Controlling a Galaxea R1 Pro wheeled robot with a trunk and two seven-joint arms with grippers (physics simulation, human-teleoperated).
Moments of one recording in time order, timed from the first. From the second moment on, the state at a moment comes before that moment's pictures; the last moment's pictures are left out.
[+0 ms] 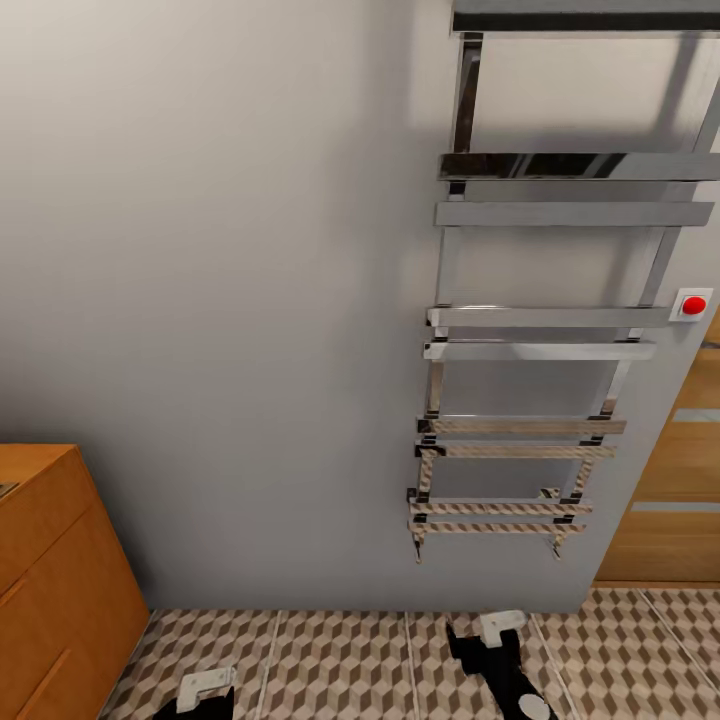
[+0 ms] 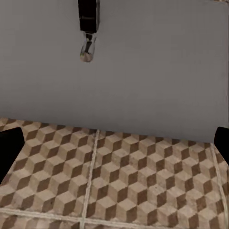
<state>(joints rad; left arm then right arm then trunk) -0.32 0.02 0.11 -0.32 0.00 -0.19 0.10 -0.36 0.00 0.03 -0.44 0.09 -0.28 0.00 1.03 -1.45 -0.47</state>
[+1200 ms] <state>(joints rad) -0.32 0.02 0.12 -0.32 0.00 -0.19 0.10 -0.43 0.00 0.01 -0.35 0.06 -0.15 0.07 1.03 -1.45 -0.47</state>
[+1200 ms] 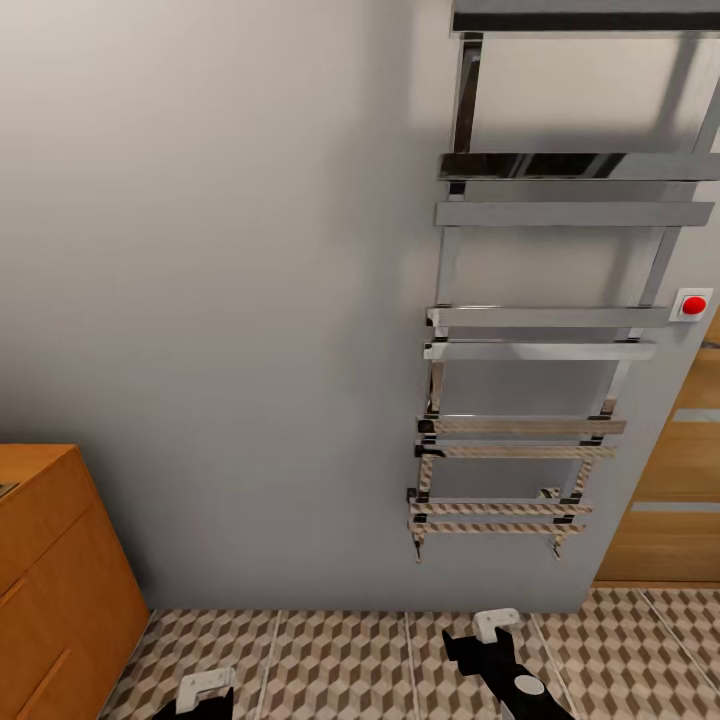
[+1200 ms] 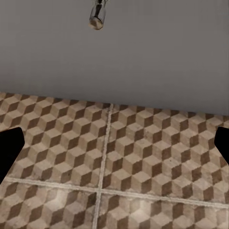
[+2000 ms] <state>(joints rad) -0.32 0.02 0.12 -0.31 0.00 -0.25 0.10 -0.43 0.00 0.02 -0.35 0.07 -0.16 0.13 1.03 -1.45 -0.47</state>
